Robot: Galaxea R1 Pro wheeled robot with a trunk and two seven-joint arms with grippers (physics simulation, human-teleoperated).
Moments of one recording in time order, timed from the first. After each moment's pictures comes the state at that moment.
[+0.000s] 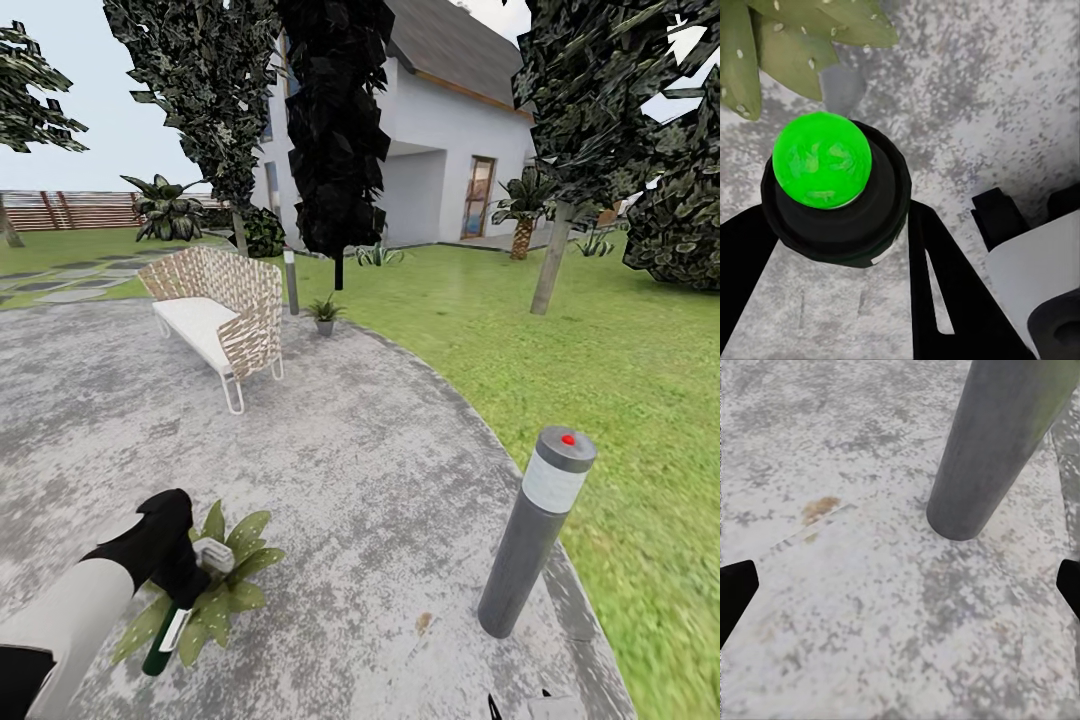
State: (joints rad) left arm -0.84 0.20 -0.18 -0.54 -0.99 0.99 -1.21; right arm -0.35 -0.07 -0.26 -0.03 0.32 -0.71 -0.01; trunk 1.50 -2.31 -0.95
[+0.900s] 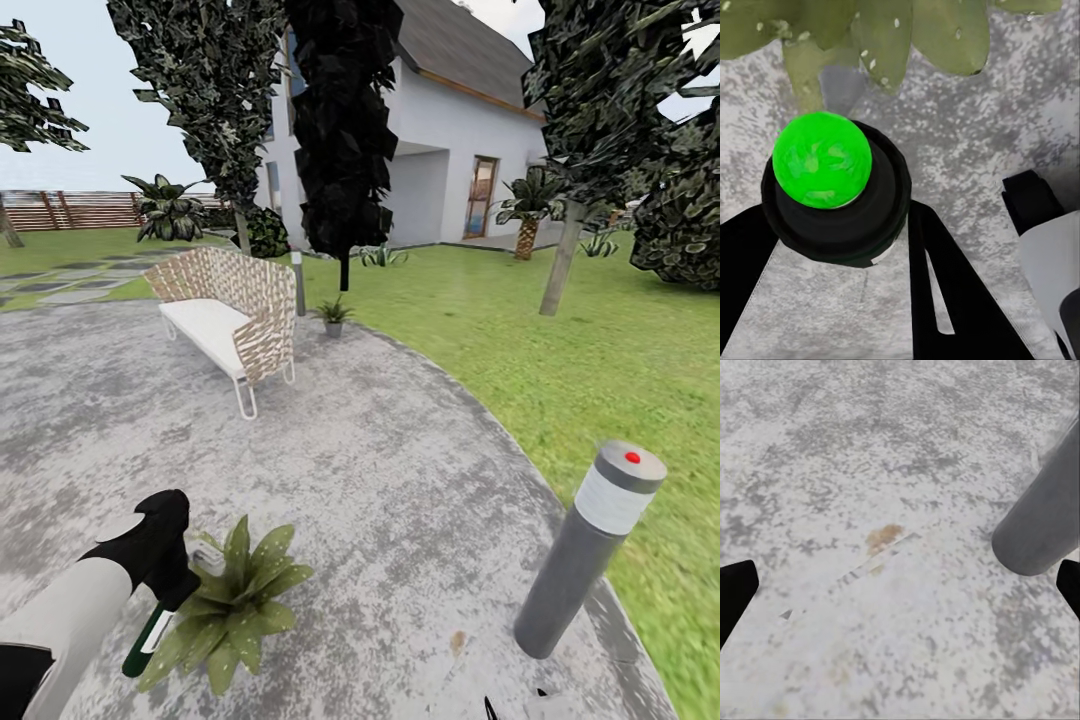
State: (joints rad) left arm -0.84 0.21 -0.17 -0.52 -1.08 0.99 -1.21; right arm -0.35 -0.07 -0.26 -0.03 0.36 -0.71 -0.01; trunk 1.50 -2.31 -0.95
